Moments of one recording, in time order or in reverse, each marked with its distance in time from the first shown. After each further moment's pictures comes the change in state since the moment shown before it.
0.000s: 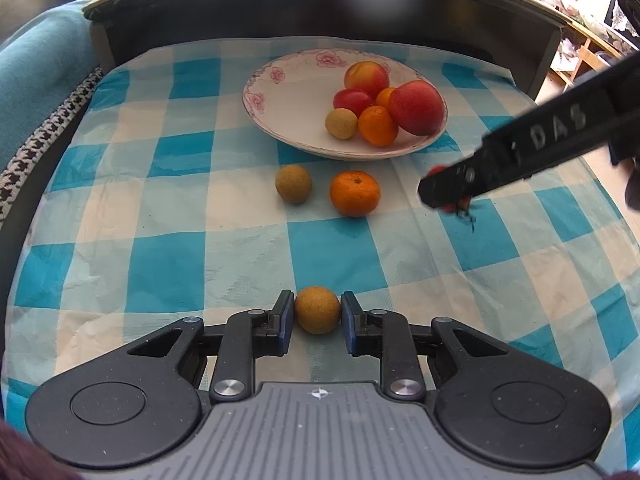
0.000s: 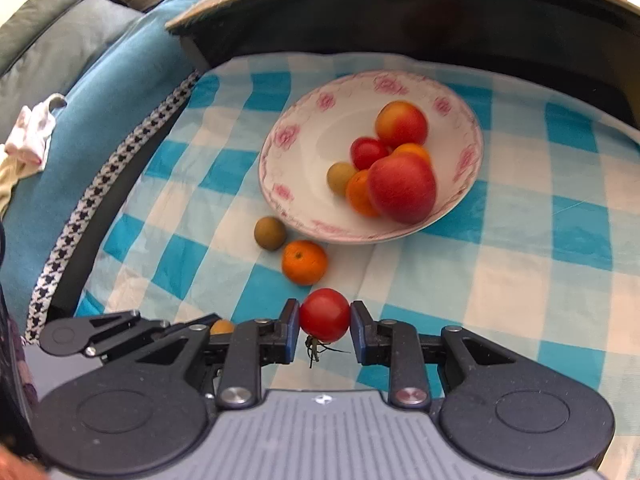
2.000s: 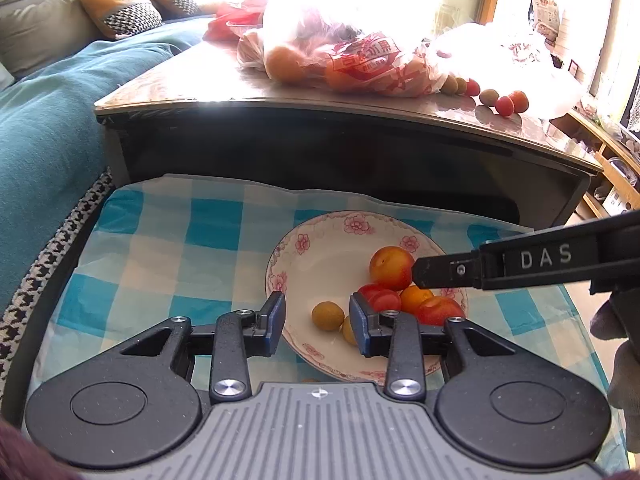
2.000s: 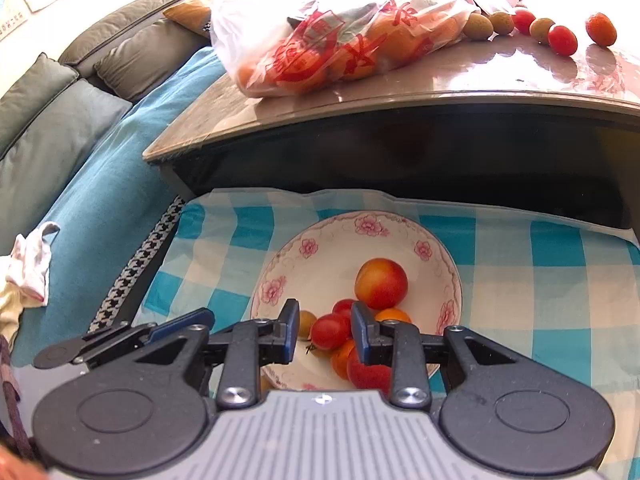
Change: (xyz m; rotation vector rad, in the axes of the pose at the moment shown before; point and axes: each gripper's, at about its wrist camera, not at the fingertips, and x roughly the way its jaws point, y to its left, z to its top) left arm -0.009 0.028 0.105 -0.139 -0.225 -0.008; right arm -0.011 -0.009 0.075 0.063 -0.181 0.012
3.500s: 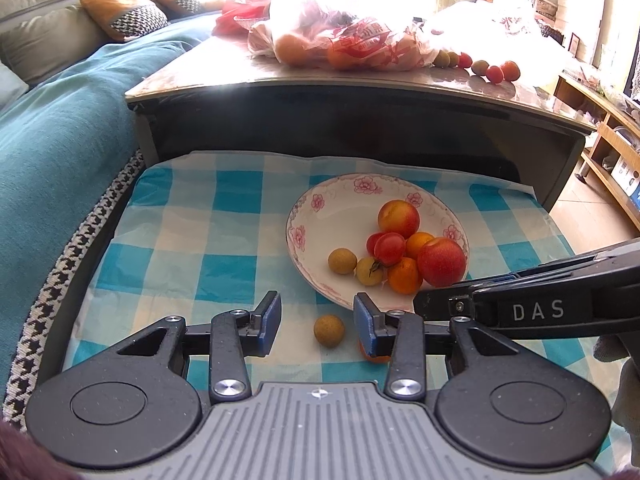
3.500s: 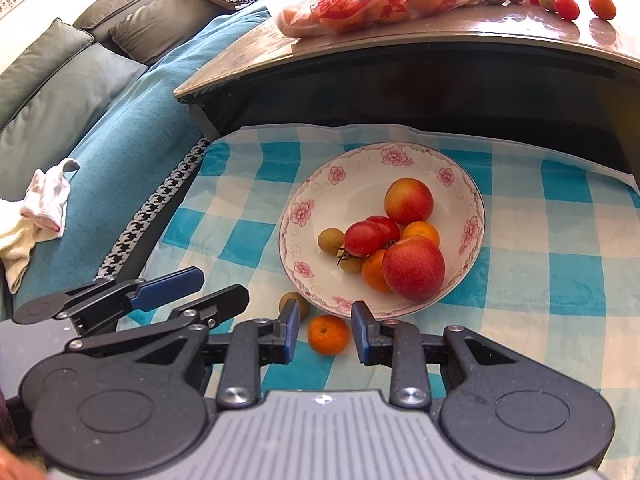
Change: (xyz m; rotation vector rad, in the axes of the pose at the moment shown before) left arm -0.036 -0.004 -0.031 0.058 0.041 0.060; right arm -0.012 0.022 -0.051 -0.029 0.068 0.010
